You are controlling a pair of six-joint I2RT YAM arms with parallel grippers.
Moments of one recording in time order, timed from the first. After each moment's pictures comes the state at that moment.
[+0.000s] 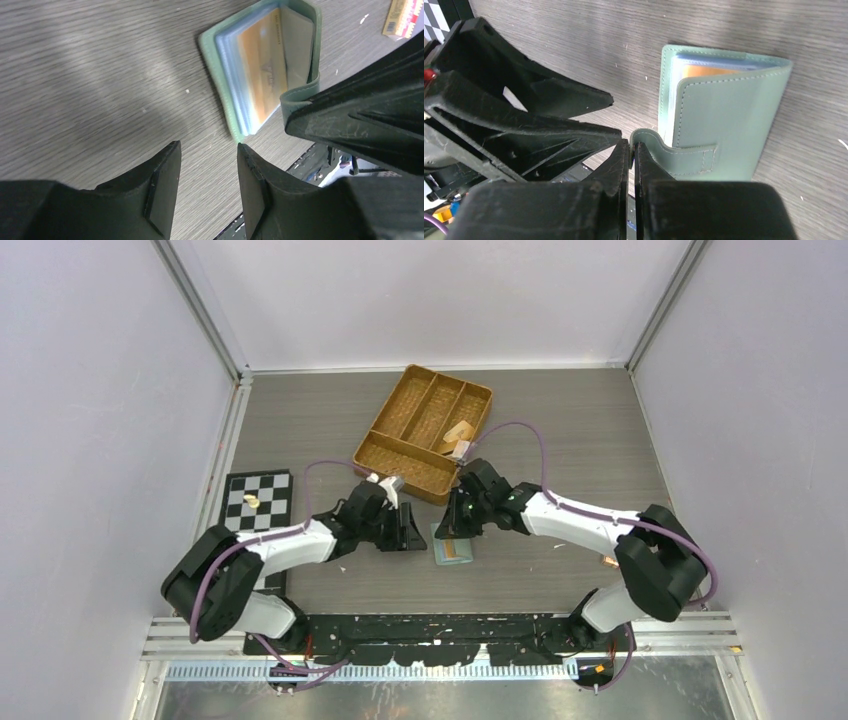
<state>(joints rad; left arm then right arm) -0.69 1.40 0.55 0.08 0.32 -0.73 0.77 1.47 0.85 -0.29 -0.22 0.83</state>
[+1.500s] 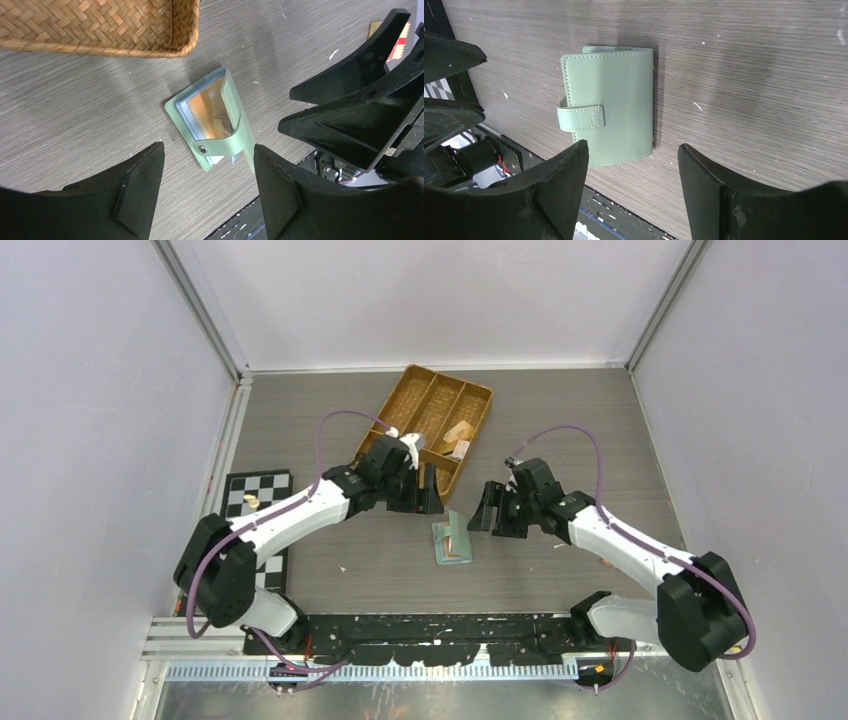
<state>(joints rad) -0.71 1.44 1.00 -0.34 0.20 -0.57 0.51 1.19 0.68 -0.37 -0.25 0.67</state>
